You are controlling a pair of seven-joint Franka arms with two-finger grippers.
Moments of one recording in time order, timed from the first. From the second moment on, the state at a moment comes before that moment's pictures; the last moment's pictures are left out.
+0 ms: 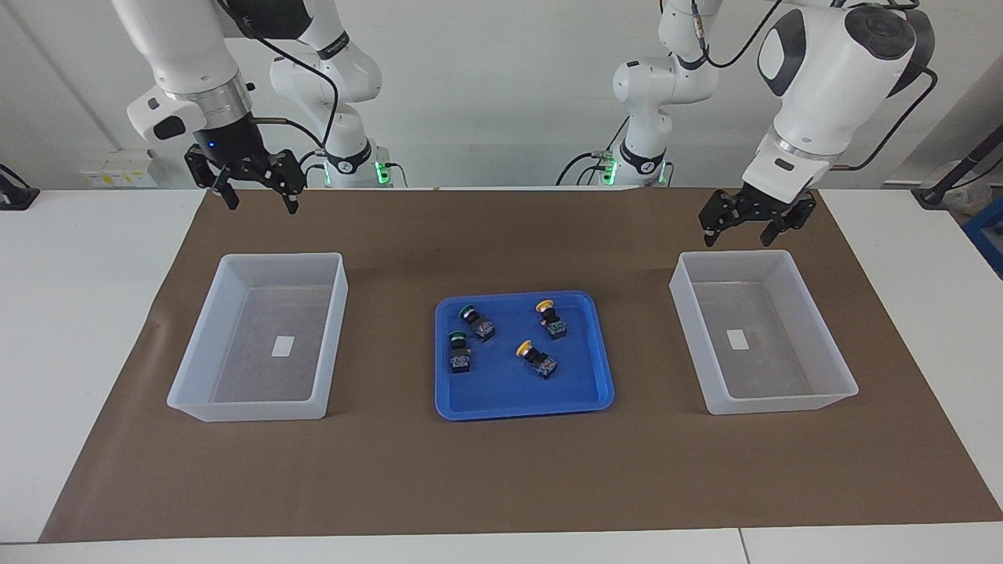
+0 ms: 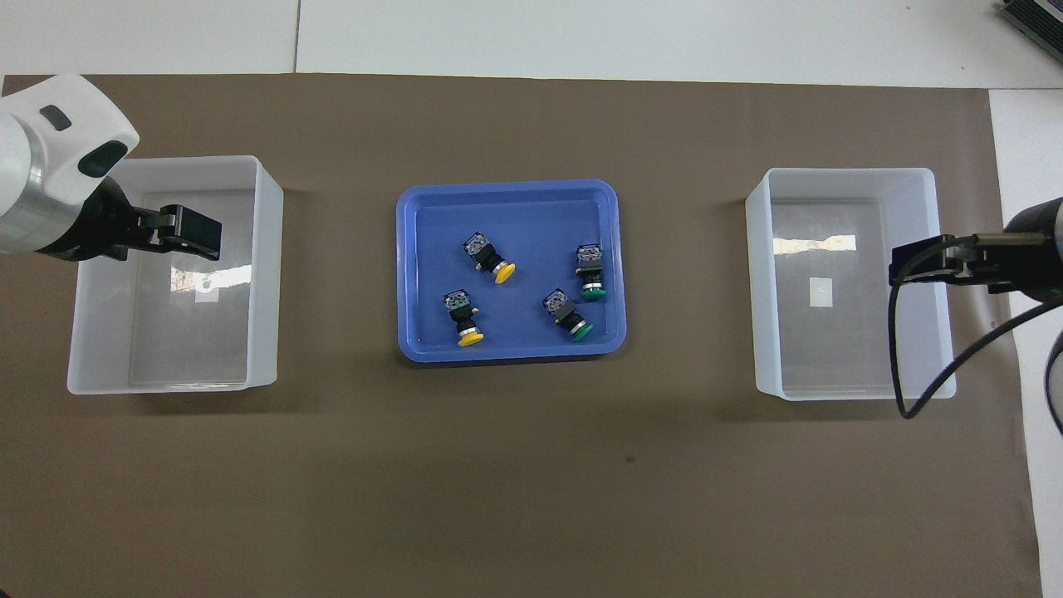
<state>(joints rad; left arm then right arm) 0.01 0.06 -0.16 -1.59 0.00 1.66 -0.09 -0.01 -0.05 0.06 -1.62 -0.03 1.61 0.14</state>
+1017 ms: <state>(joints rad) -0.08 0.07 -0.18 -1.61 -0.01 1.72 -0.20 0.00 -0.02 0.06 -1.59 -0.02 1.59 0.13</state>
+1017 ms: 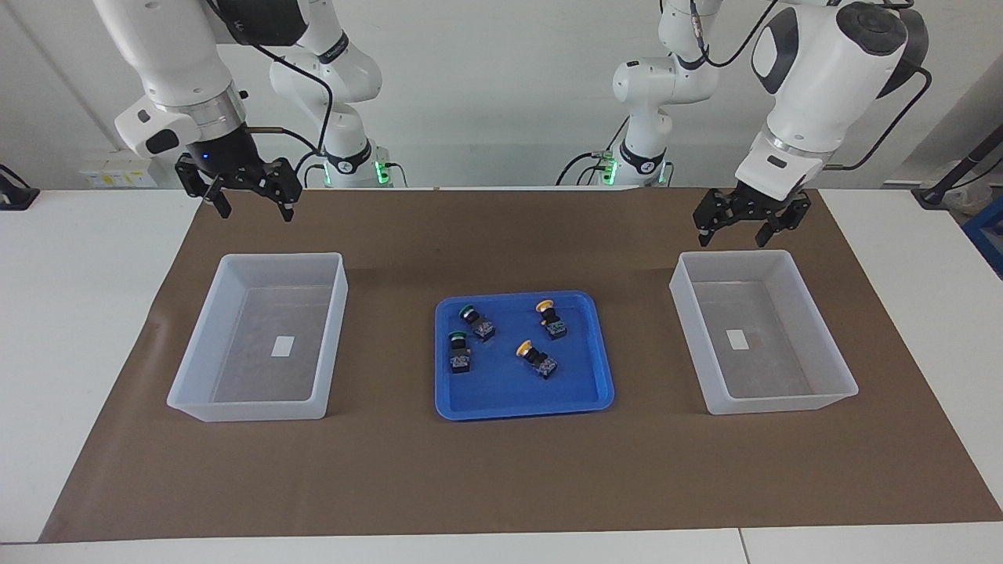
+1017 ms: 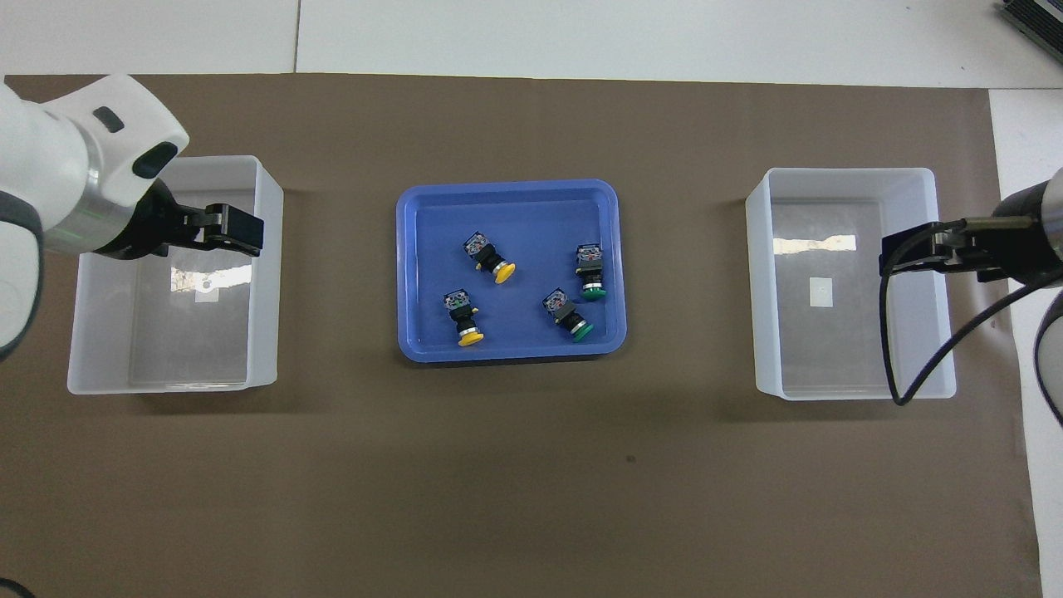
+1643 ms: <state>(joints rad) -0.28 0.25 -0.18 -1.72 -0.04 2.11 -0.54 0.07 -0.01 0.06 -1.63 -0.01 1.69 0.13</state>
